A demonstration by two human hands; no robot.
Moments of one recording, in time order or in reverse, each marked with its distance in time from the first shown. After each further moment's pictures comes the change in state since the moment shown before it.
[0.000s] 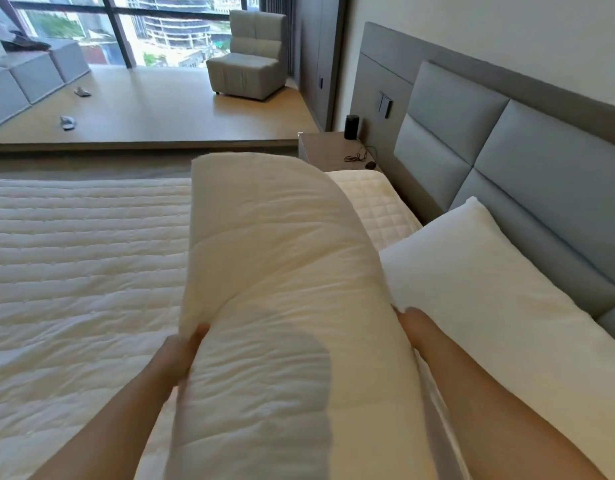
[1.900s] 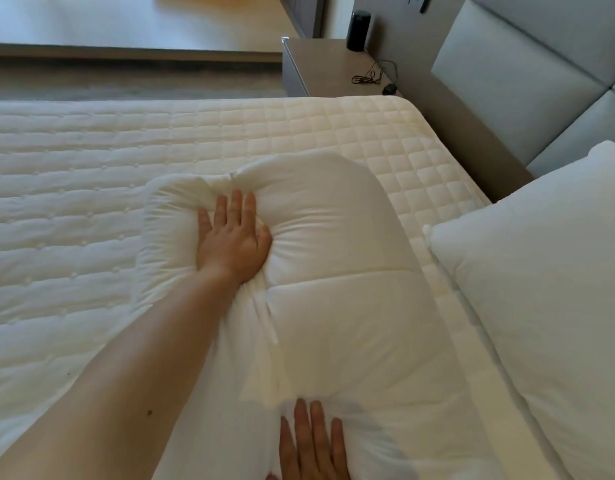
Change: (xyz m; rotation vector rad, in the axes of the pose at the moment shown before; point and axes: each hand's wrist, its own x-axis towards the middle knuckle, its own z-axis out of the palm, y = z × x) left_hand 0.342 0.136 0.120 0.892 0.185 0.734; right_hand 0.050 -0.021 0.343 -0.585 0.249 -0.624
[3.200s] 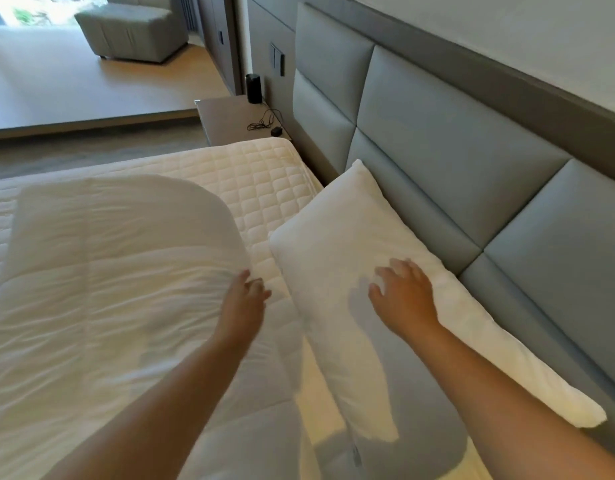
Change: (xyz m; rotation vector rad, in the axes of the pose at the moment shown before) left_hand -0.254 0.383 -0.090 -1.218 -0.130 -0.319; right_hand -0.091 0.393 -0.353 -0.038 0.181 0.369
